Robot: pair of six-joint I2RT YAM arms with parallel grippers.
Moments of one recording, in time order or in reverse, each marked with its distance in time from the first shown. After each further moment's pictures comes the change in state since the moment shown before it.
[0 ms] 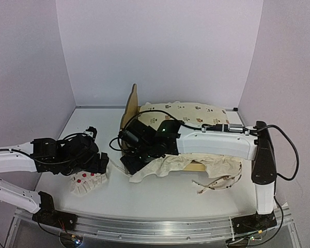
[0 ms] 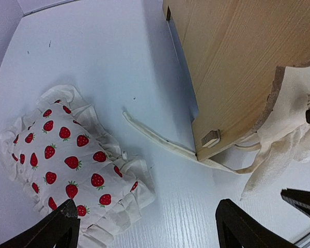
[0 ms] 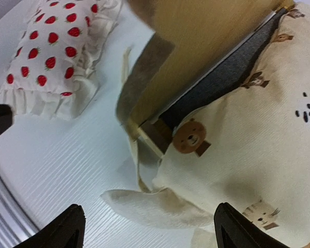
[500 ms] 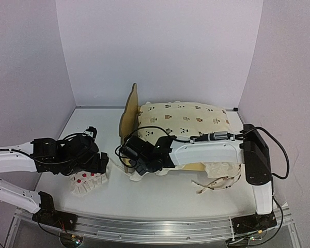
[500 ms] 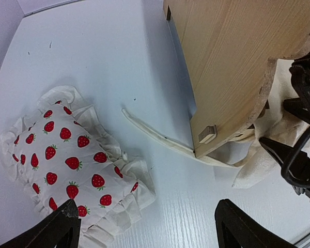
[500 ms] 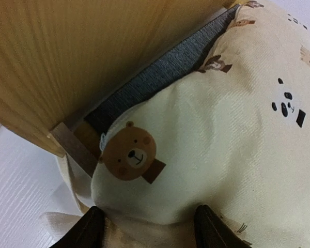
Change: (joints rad) left arm 0.000 -0.011 0.000 0.001 -0.005 0.000; right arm 0.006 0.061 -0.149 0.197 0.332 -0.067
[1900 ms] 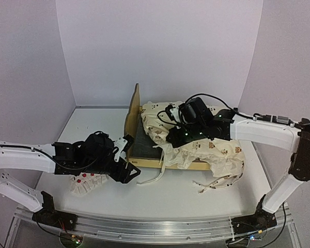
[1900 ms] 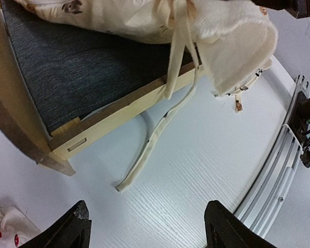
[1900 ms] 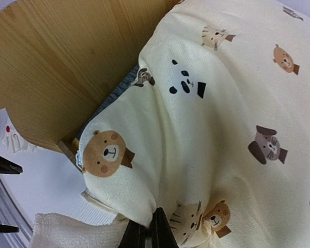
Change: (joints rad) left arm -0.002 0.199 -0.027 0.488 0.505 0.337; right arm -0.325 -0.496 -0.381 0.137 -0.533 0.044
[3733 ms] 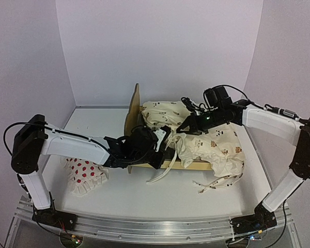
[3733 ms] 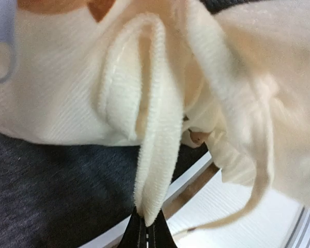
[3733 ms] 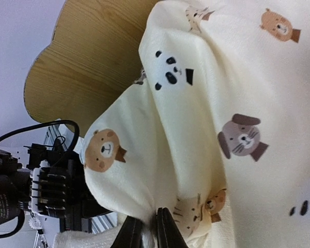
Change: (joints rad) left arm -0.009 0.568 0.389 0.302 -0.109 0.134; right arm -0.323 -0.020 -0.001 -0.034 -0.631 0.068
